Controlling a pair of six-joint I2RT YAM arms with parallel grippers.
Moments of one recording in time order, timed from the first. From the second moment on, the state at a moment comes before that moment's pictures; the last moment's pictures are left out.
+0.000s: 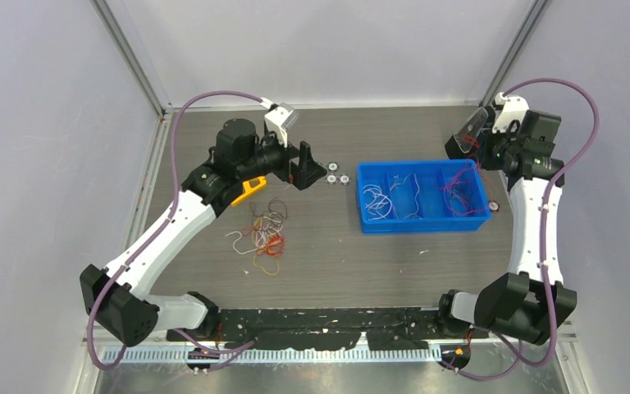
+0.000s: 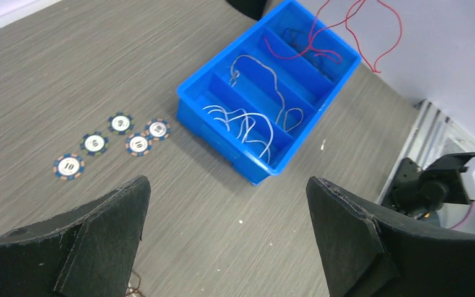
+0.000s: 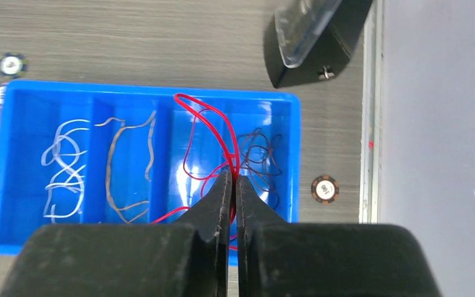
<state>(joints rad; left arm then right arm) -0.56 1.28 1.25 -0.27 0.41 -0.17 -0.33 1.24 1.30 -0.67 -0.34 -0.26</state>
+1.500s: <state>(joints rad) -0.48 1.17 1.10 -0.30 0.35 -0.13 -0.12 1.73 1.17 -0.44 -0.20 -0.34</state>
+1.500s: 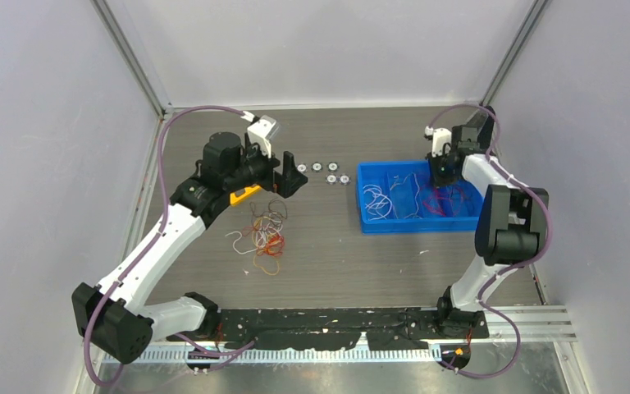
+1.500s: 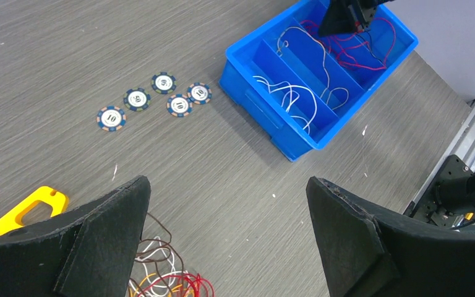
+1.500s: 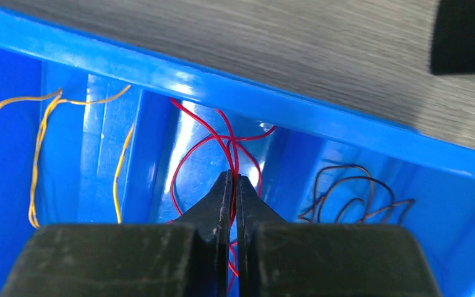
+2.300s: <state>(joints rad) -0.41 1.17 1.10 -0.34 0.36 -0.13 -0.05 1.74 1.25 -0.63 -0.16 -0.38</state>
